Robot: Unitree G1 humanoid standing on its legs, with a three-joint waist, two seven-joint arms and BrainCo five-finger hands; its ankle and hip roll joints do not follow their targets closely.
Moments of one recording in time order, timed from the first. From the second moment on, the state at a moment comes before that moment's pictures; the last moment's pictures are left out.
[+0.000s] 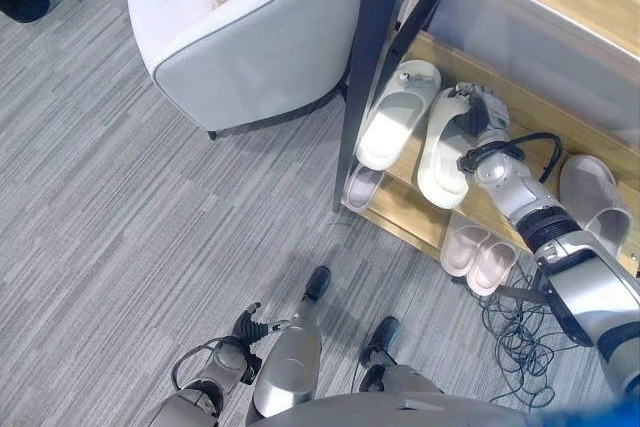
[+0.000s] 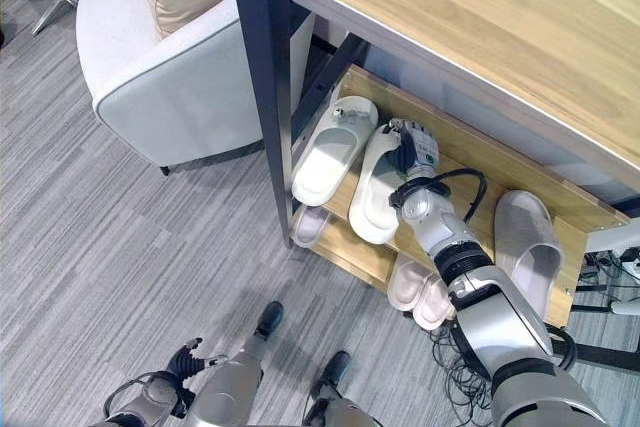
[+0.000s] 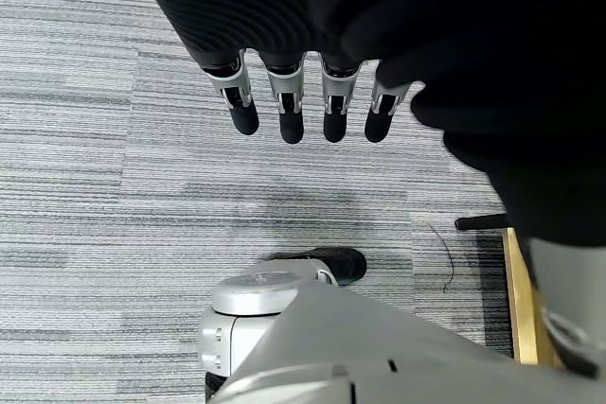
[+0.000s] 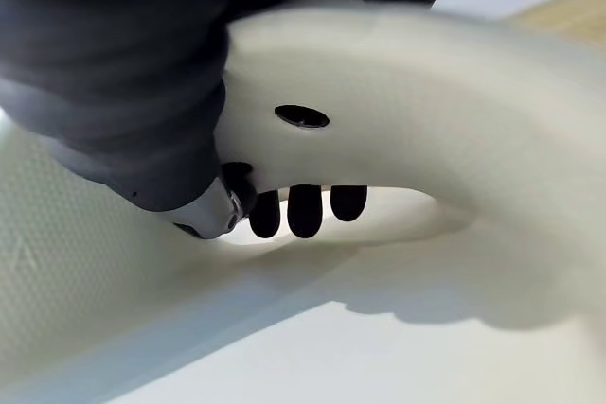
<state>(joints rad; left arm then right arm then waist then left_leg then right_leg) -0.14 0.28 -0.36 1.26 0.01 -0.19 0.17 -0.83 -0.49 0.44 0.81 -0.33 -0.04 -0.43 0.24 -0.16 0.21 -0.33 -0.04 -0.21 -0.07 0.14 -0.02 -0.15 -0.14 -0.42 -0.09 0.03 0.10</state>
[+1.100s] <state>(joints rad) -0.12 0.25 -0.35 1.26 -0.03 -0.16 0.11 -0.70 -0.43 0.40 0.71 -0.33 0.01 -0.41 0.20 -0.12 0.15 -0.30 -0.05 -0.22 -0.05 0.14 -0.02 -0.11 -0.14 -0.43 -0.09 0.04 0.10</state>
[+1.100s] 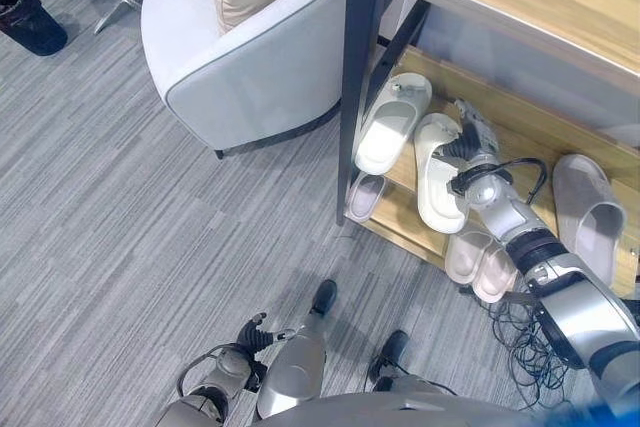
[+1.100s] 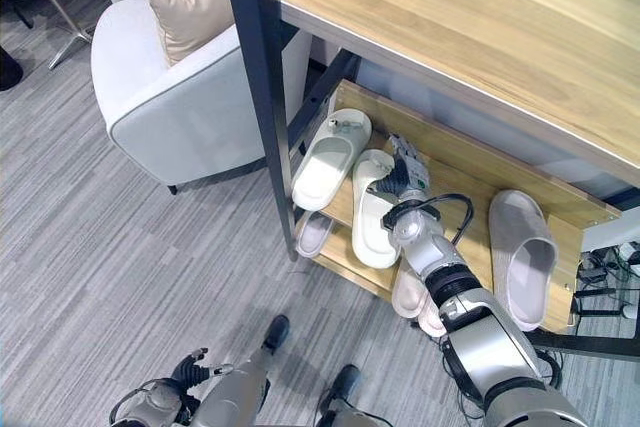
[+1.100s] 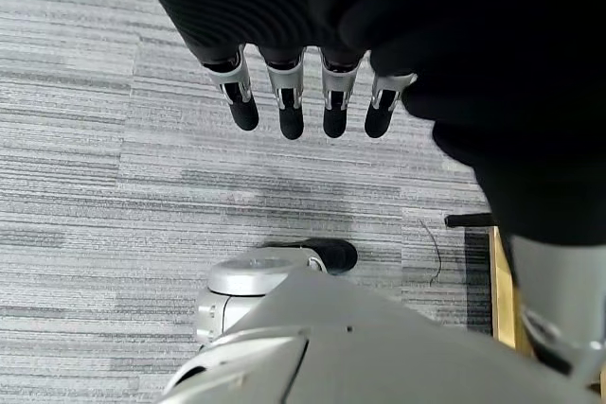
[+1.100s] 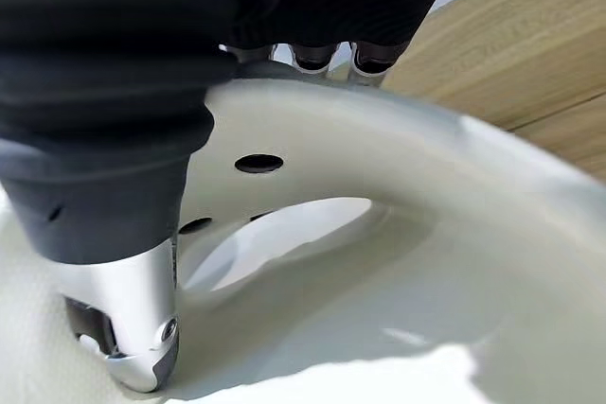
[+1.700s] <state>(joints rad) -0.12 0.26 -0.35 1.28 -0.03 -0.13 0.11 -0.50 -0.39 0.29 0.45 -0.38 0.04 -0.41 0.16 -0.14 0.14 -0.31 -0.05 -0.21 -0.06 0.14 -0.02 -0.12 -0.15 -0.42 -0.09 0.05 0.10</state>
